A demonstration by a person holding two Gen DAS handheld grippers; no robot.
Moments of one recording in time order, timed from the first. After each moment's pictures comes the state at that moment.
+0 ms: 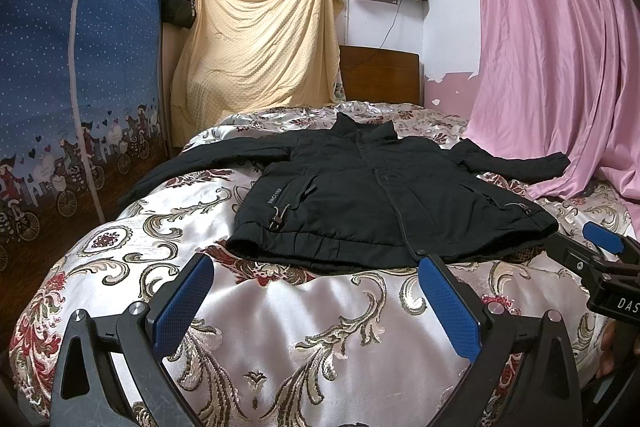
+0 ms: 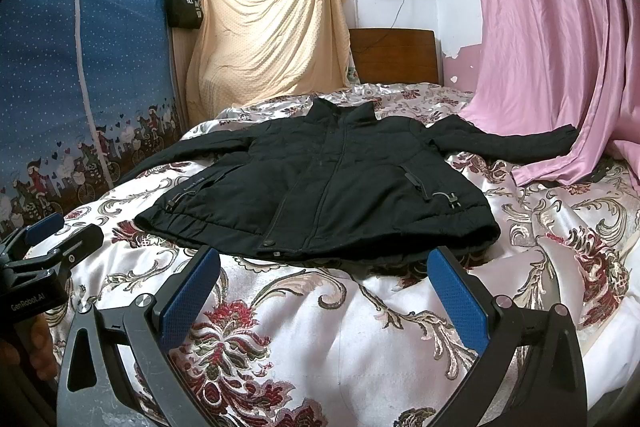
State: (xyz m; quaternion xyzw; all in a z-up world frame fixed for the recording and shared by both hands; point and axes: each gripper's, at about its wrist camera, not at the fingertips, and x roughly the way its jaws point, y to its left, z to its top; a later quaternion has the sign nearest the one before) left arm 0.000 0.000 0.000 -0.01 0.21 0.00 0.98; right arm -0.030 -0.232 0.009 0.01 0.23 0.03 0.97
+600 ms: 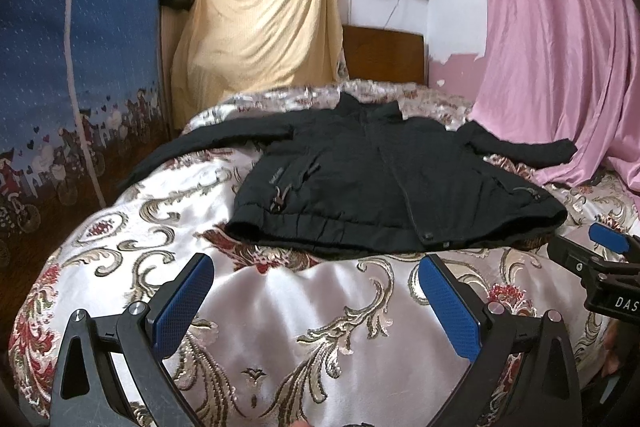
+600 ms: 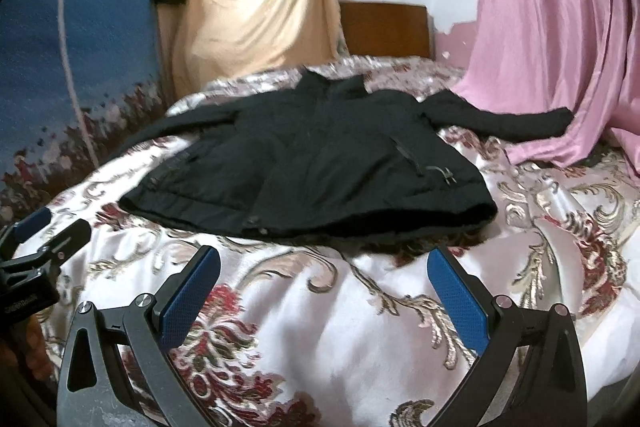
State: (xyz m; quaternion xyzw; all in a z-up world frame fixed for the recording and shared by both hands) left arm 0.020 0.001 -0.009 -0.01 0.26 0.01 0.97; right arm -0.015 -0.229 0.002 0.00 0.29 0.00 0.96
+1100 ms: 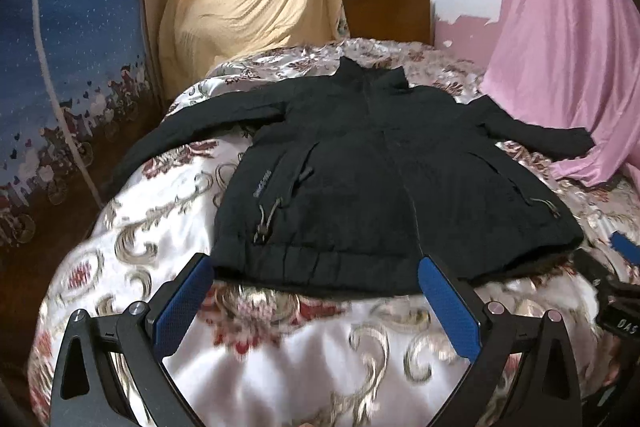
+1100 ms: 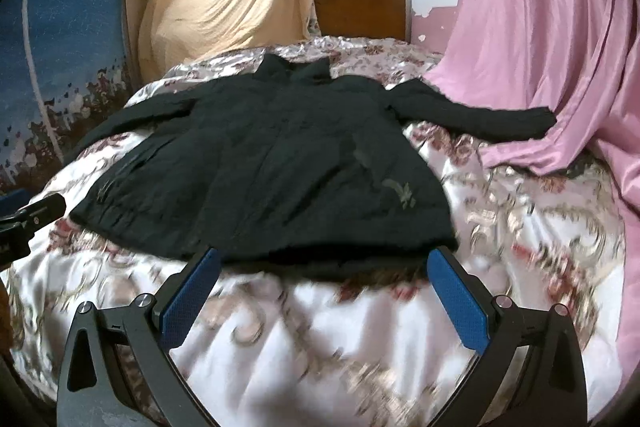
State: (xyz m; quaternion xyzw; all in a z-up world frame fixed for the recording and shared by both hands) left arm 0.112 -0.014 0.027 0.01 0.35 0.02 0.94; right arm 0.041 -0.264 0.026 -0.01 0.33 -0.05 0.94
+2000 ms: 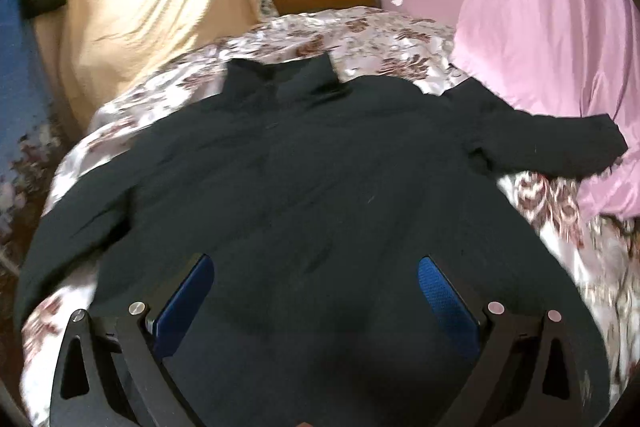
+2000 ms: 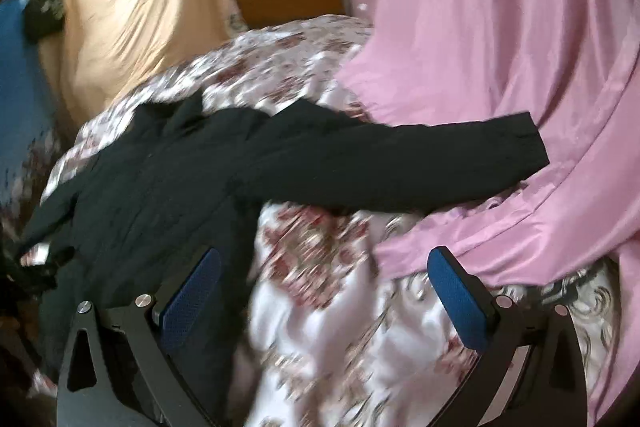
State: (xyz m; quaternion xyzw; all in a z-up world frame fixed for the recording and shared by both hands) left arm 0.400 -0.181 0.002 0.07 0.39 -0.08 0.91; right arm 0.278 -0.521 0.061 0.09 0.36 -0.10 0.92
